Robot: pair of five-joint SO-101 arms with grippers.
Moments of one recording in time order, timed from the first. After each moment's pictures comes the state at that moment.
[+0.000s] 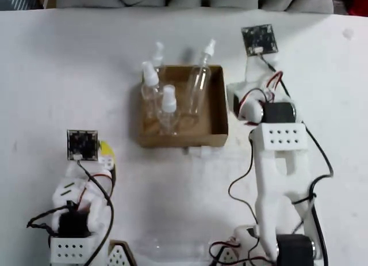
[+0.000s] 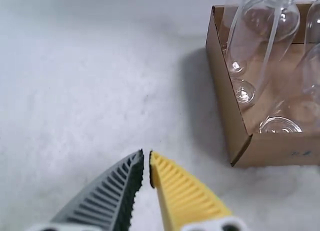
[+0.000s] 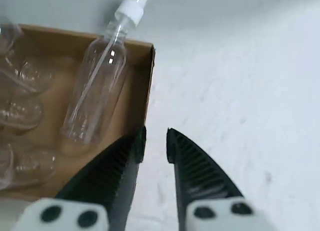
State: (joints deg) left arm -6.0 -104.0 97.1 50.9 0.8; right arm -4.7 -21.1 22.5 50.6 8.3
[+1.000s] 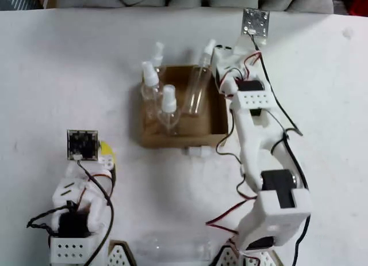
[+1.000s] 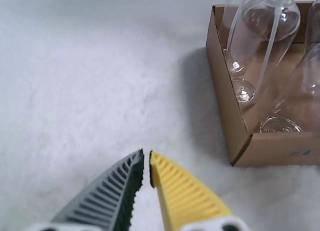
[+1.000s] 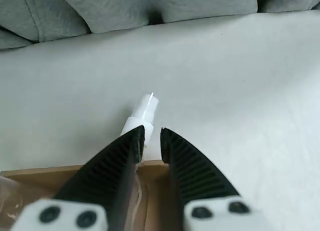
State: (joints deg) left arm -6.0 -104.0 97.1 50.9 0.8; right arm -7.6 11.3 9.0 17.1 -9.5
